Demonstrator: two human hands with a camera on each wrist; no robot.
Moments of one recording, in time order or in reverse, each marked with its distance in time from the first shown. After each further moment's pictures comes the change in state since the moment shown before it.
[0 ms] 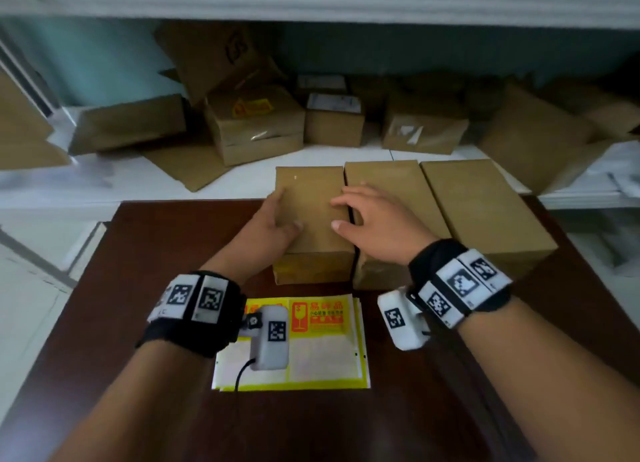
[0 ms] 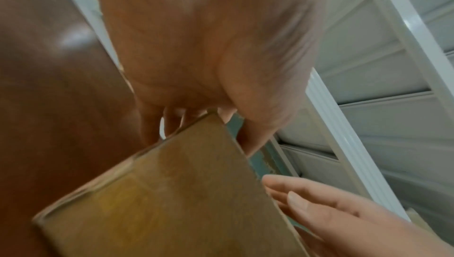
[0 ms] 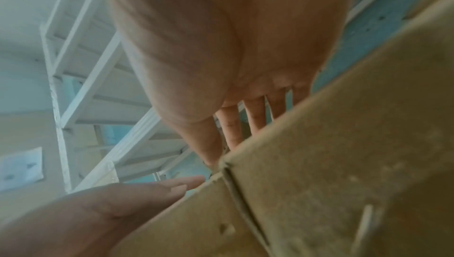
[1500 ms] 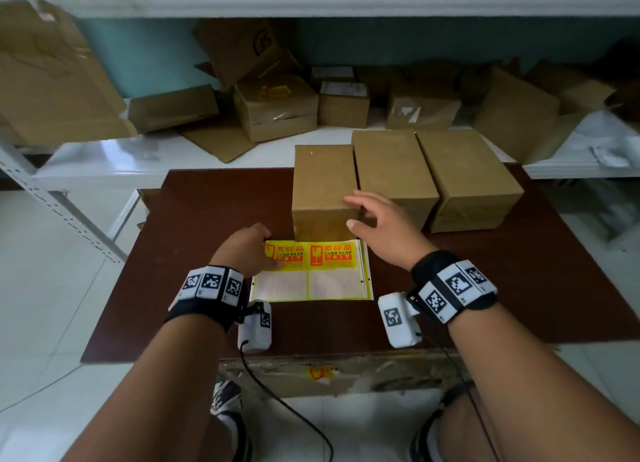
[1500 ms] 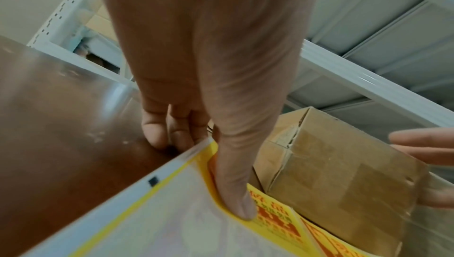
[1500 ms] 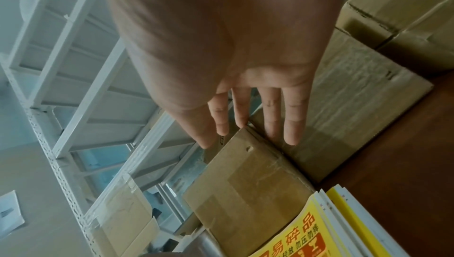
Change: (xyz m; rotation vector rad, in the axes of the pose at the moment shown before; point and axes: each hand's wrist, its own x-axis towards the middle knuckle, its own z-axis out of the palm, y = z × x) left_hand -0.083 -0.084 -0.020 0.684 -0.018 -0.133; right_hand -0.097 -0.014 0.049 0.363 0.131 0.003
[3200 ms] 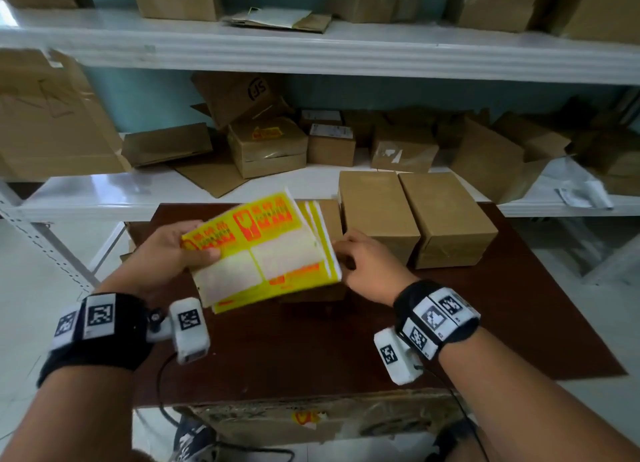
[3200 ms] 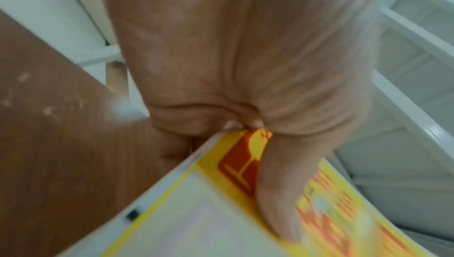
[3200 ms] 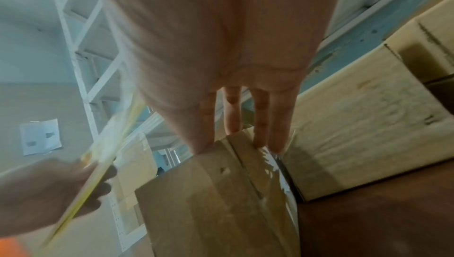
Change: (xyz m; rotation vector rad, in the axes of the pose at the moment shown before) left_hand -0.044 -0.037 -0.090 -0.901 0.057 0.252; right_hand 0.003 -0.010 -0.005 -0.252 -0.101 -0.130
